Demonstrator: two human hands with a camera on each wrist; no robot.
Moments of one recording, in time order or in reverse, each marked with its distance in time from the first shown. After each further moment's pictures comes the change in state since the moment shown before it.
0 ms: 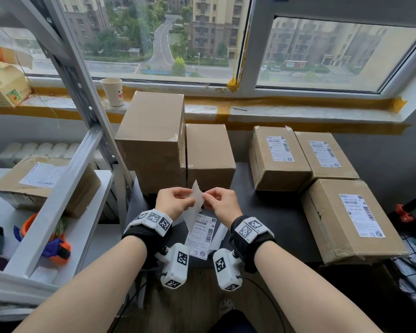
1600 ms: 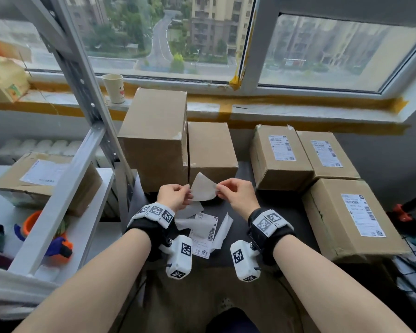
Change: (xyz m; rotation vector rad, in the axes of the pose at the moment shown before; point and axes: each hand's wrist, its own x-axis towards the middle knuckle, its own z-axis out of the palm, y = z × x) left_hand 0.018 0.002 -0.001 -0.128 0.018 -0.195; right_hand 0.007 -0.013 -0.027 -0.013 0.073 -0.043
